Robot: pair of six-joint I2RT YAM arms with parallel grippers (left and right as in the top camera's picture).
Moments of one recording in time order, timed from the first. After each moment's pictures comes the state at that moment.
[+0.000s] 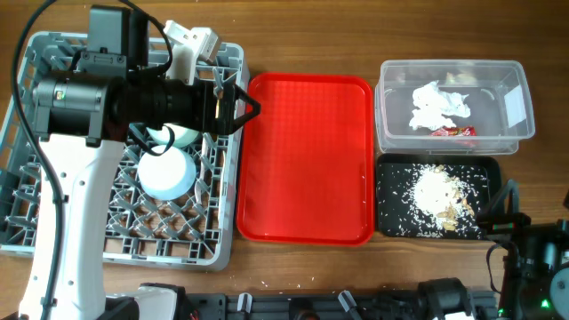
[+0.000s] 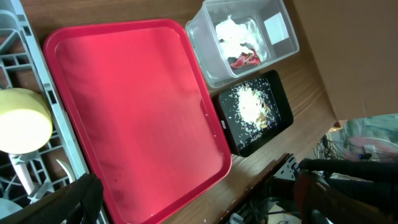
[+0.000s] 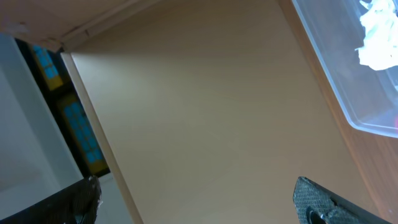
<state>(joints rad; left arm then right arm) -0.15 1.49 1.81 -1.36 0.64 0.00 0.13 0.33 0.94 -0.73 0.52 2.06</state>
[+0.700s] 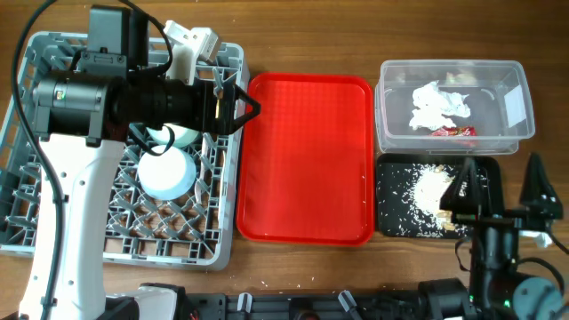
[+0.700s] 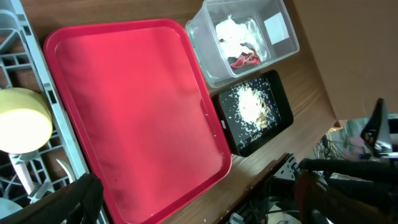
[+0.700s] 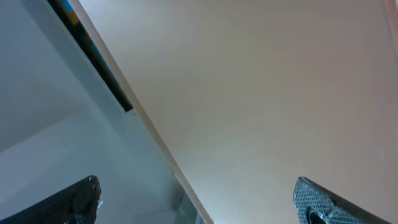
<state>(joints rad) -0.15 1.49 1.81 -1.36 0.64 0.00 0.10 0.12 0.51 -0.21 0.23 2.06</state>
